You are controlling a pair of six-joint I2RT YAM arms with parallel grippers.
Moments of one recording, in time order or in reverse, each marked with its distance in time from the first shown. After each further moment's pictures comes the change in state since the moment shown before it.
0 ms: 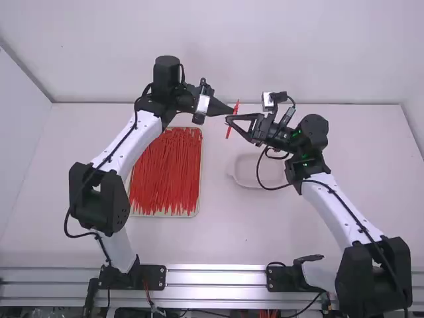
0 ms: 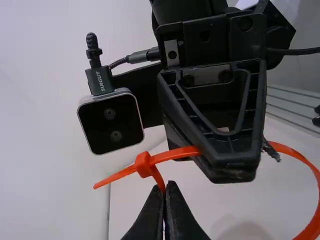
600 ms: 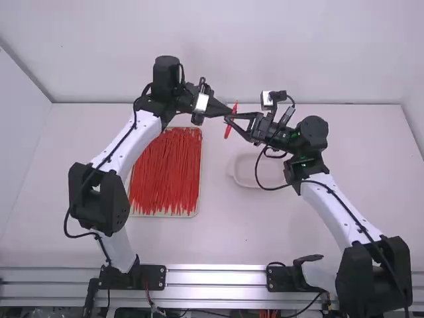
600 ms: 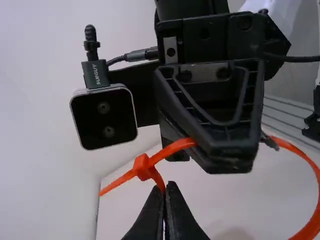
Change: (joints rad) left arm 0.002 0.000 0.003 -0.027 0.024 -0.023; right arm 0.016 0.000 0.000 0.061 0.014 0.053
